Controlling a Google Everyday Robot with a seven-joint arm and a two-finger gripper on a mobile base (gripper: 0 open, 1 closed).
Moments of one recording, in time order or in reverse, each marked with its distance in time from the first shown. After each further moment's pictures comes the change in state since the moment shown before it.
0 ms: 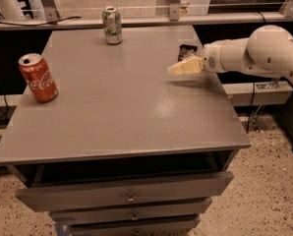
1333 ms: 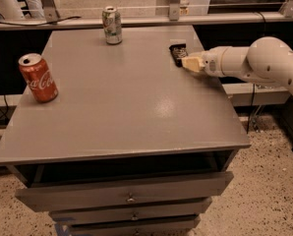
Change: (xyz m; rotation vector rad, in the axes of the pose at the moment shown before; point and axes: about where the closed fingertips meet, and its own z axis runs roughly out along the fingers) arm 0.018 -0.020 0.011 0.027 -0.061 0.103
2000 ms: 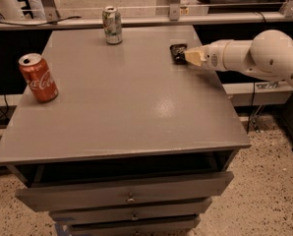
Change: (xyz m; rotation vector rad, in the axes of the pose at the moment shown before) arm -0.022 -0.004 -0.004 -0.006 -0.031 -0.035
